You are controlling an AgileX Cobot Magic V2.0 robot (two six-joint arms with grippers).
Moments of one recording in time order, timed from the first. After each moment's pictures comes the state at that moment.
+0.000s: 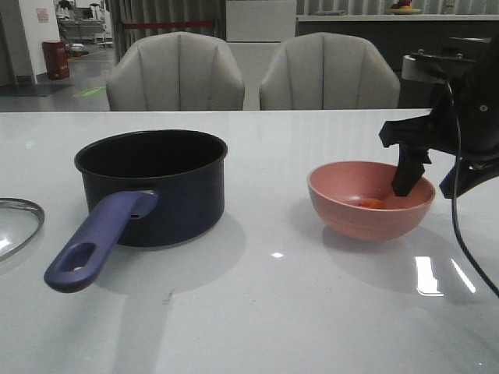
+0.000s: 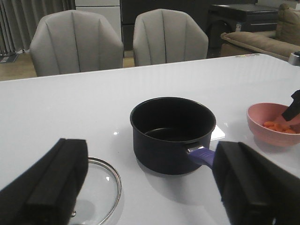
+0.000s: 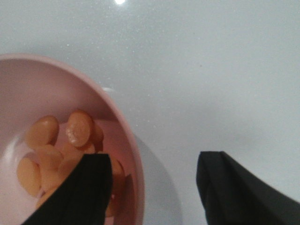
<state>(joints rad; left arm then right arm) -0.30 0.02 -0.34 -0.08 0.51 0.05 0.15 1.82 -1.13 0.26 0.45 -0.08</state>
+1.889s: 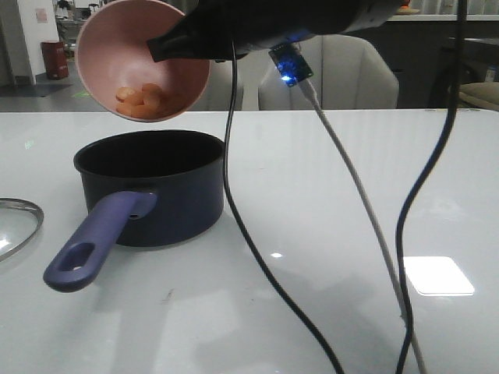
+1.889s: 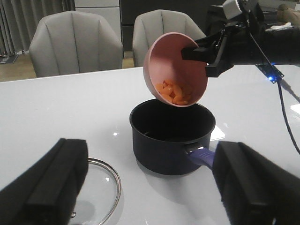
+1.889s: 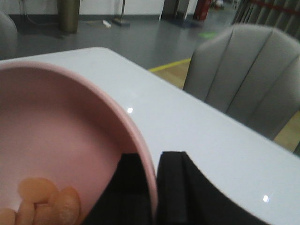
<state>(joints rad) -0.30 0.02 -0.34 -0.08 0.51 0.05 0.63 1.93 -1.31 -0.06 -0.50 -0.16</state>
